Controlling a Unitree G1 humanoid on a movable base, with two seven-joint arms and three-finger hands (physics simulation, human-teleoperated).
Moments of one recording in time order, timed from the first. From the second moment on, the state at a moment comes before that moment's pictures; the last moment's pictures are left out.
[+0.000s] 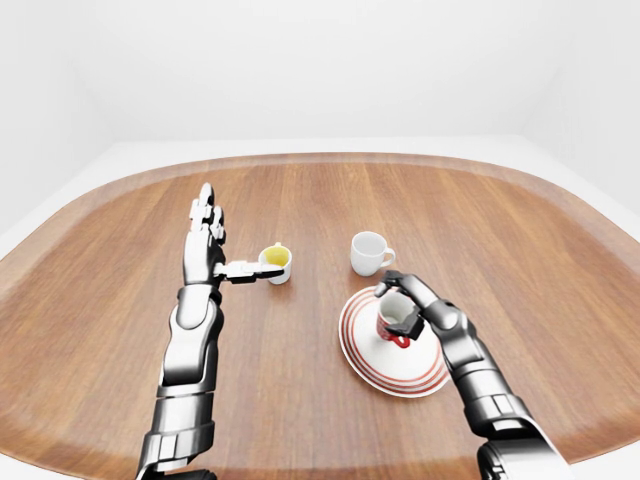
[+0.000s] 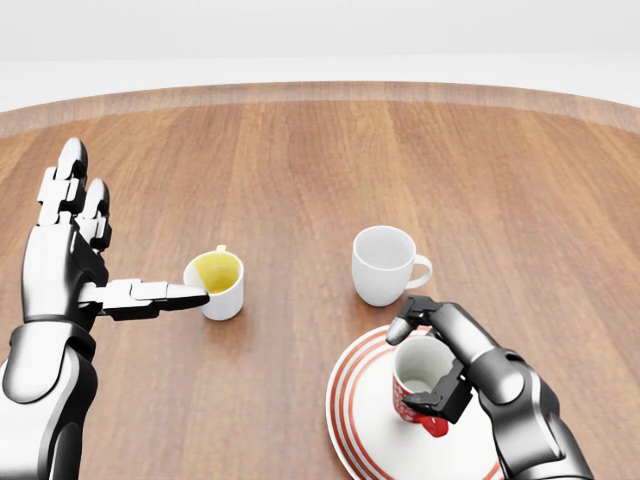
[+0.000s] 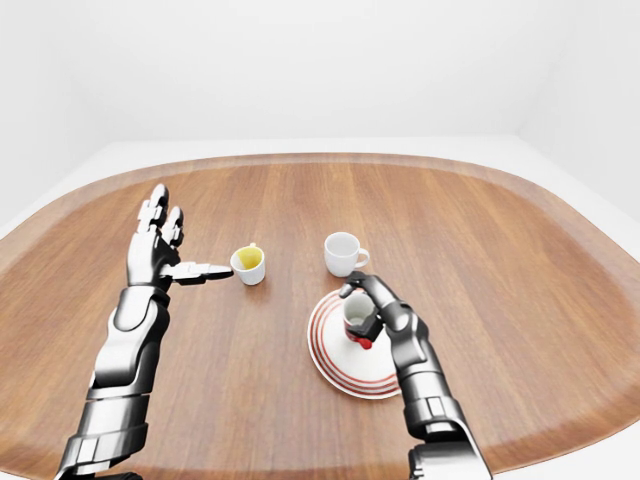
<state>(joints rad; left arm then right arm) -0.33 0.14 0.15 0.04 -0.08 0.09 0.00 -0.41 -0.19 -0.03 0.59 -0.54 0.09 0.32</state>
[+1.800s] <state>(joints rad) -0.48 0.15 0.11 -0.36 -0.02 0.09 0.00 -0.67 -0.30 -0.13 -0.07 -0.40 0.09 0.45</state>
